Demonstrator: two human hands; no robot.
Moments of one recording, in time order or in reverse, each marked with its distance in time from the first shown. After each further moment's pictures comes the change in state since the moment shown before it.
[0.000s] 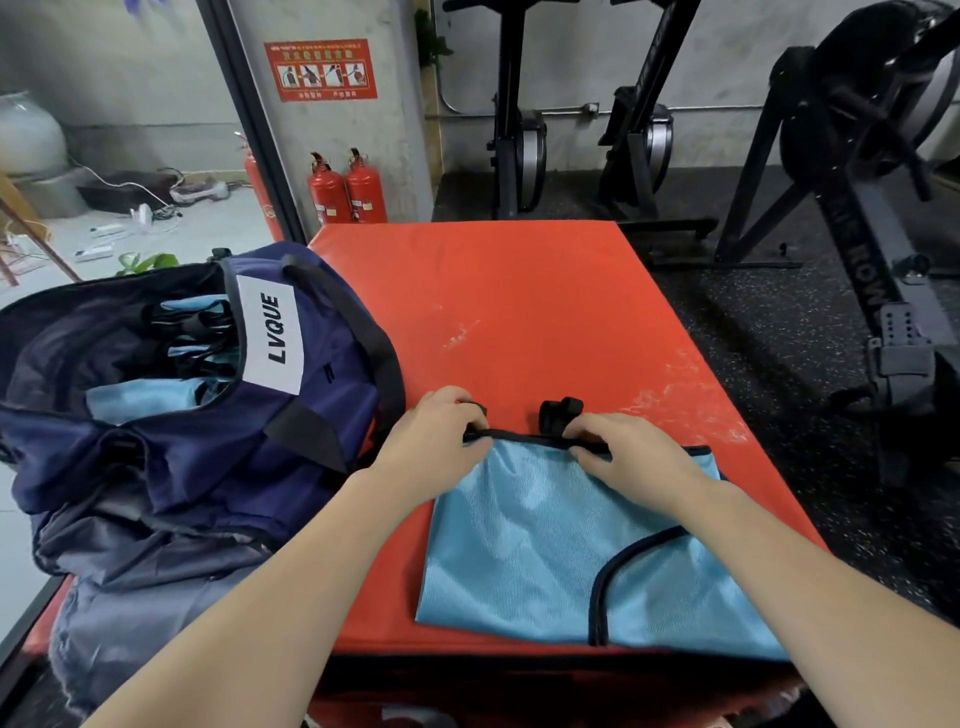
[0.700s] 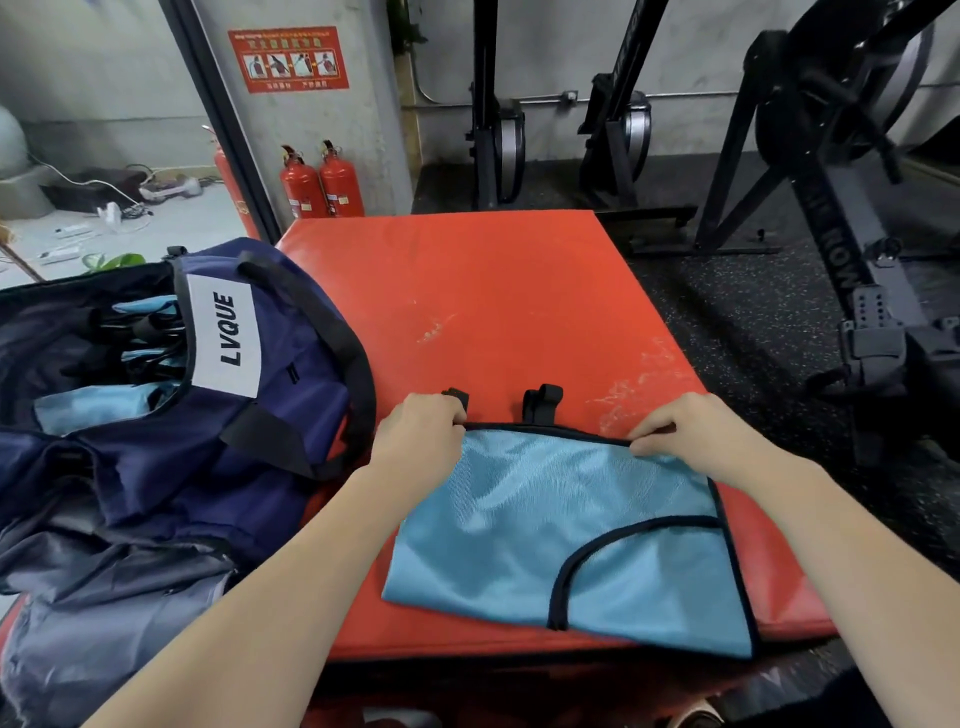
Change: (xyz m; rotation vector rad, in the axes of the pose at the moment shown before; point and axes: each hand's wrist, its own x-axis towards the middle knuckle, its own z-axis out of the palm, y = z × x) left_hand 0.015 0.019 0.015 0.097 -0.005 -0.185; right_hand -0.025 0.062 -0.050 0.207 -0.110 0.370
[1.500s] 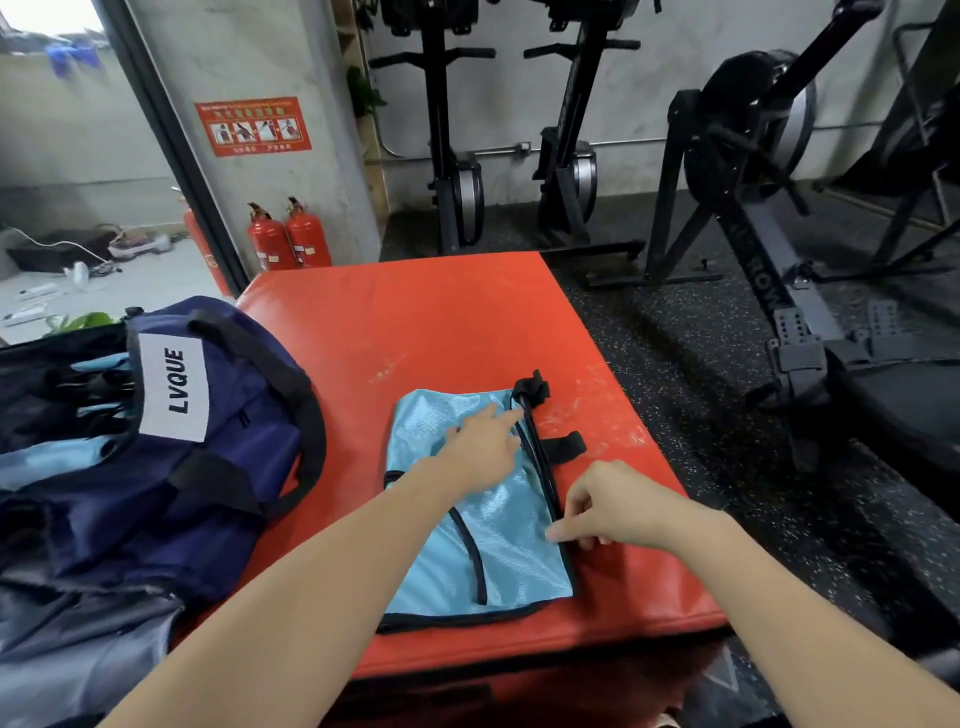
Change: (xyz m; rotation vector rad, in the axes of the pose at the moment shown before) left_hand 0.039 0.107 0.046 -0.024 -0.283 0.244; right_hand -0.060 -0.012 0.014 0.055 -0.213 -0.103
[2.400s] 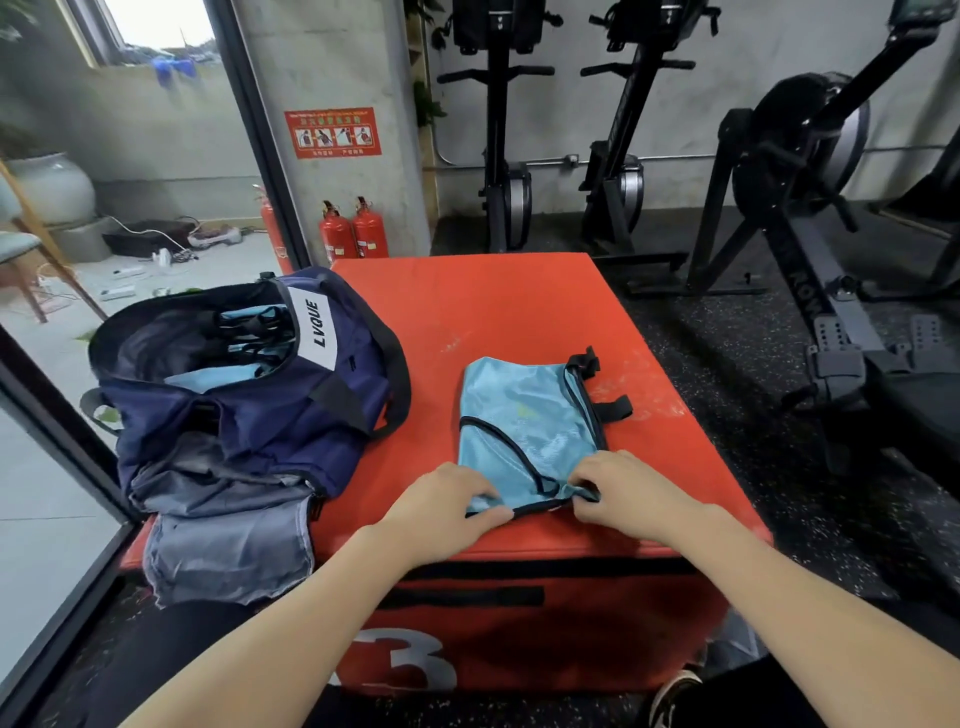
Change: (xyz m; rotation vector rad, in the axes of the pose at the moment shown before) left_hand -0.207 -0.068 0.008 -0.065 0.189 0.137; right_hand -0.026 -0.036 0.063 -0.464 0.163 -0.248
